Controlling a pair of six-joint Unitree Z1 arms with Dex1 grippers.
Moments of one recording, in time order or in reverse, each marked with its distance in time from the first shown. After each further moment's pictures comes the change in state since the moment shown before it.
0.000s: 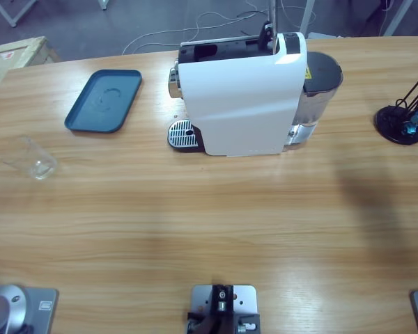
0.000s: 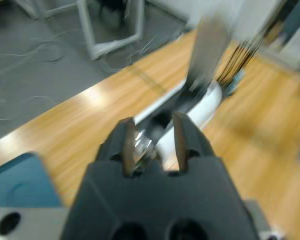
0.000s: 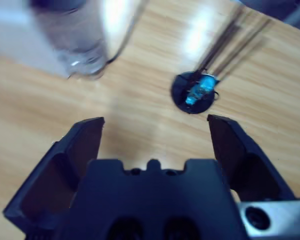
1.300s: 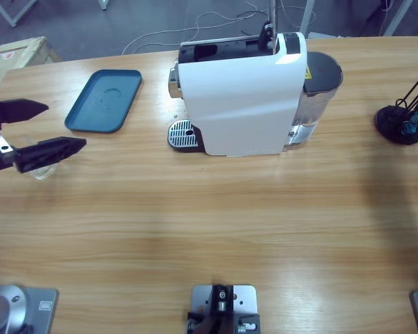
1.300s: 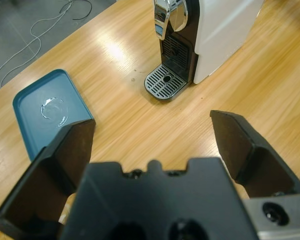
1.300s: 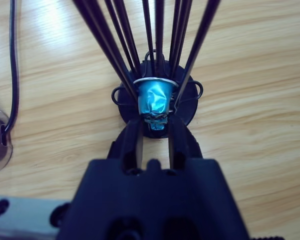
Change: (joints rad) arm 0 -0.028 -0.334 0.482 0.012 0.175 0.123; arm 1 -0.457 0.518 0.250 -0.688 0.132 0.115
